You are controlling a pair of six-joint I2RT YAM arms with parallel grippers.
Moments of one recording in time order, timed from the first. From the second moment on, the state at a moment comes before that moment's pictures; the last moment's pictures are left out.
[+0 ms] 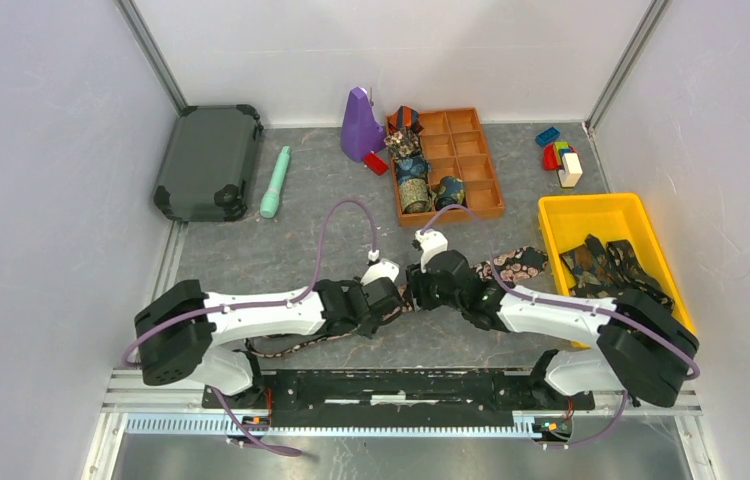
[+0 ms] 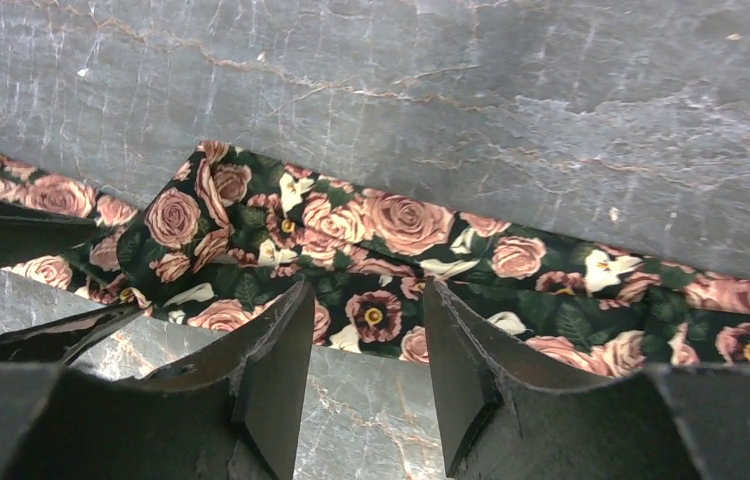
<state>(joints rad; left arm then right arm) -1.16 1.41 0.80 -0.54 -0.39 -0.59 0.90 1.29 0.54 0.08 0.13 0.42</state>
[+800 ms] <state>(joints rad) -1.16 1.46 0.78 -0.45 -0.42 -0.51 0.95 1.50 0.58 0.20 0.13 0.43</state>
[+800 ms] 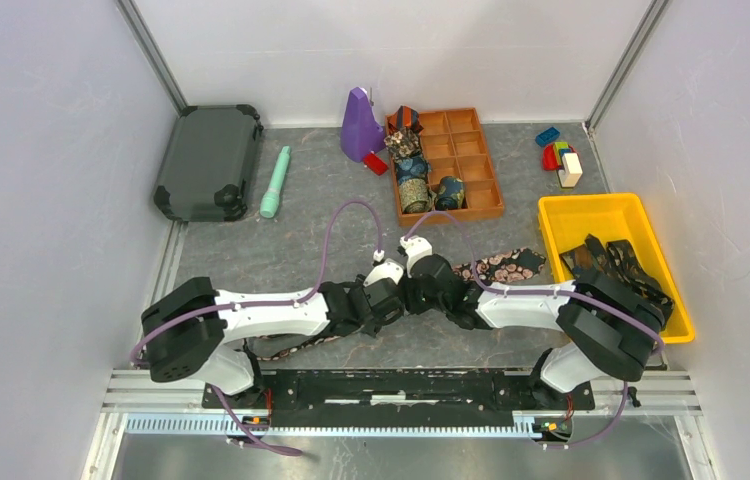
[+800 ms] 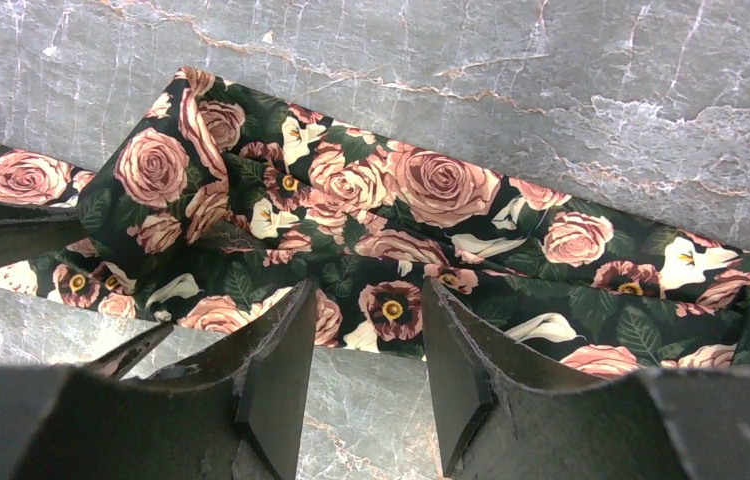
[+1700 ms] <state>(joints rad) -1.13 1.45 0.77 -0.42 -0.46 -0.46 0.95 1.38 0.57 0.12 0.14 0.43</state>
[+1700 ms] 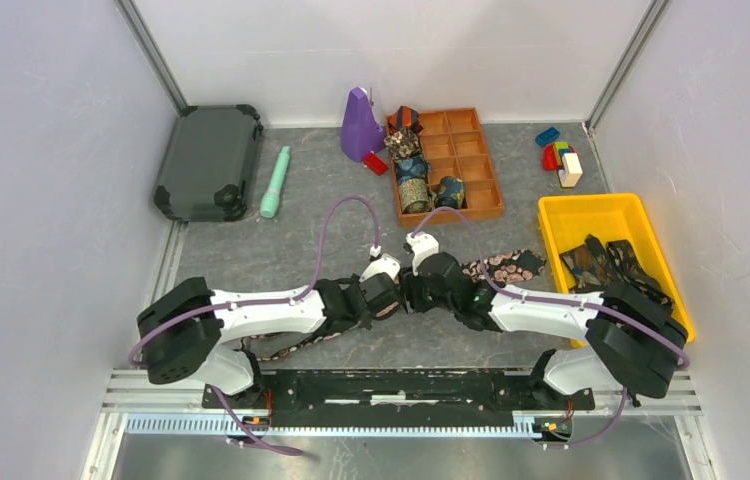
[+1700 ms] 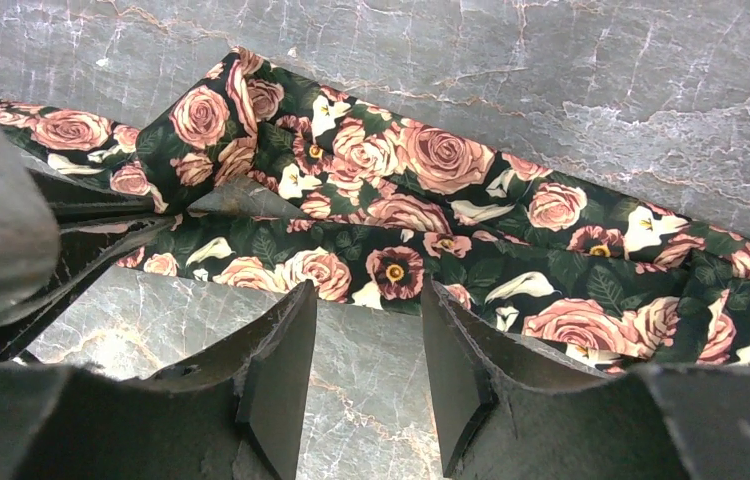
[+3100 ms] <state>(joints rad) -0.23 1.25 0.53 -0.11 0.71 -0.85 0.77 1.53 0.54 0.32 0.11 0.32</state>
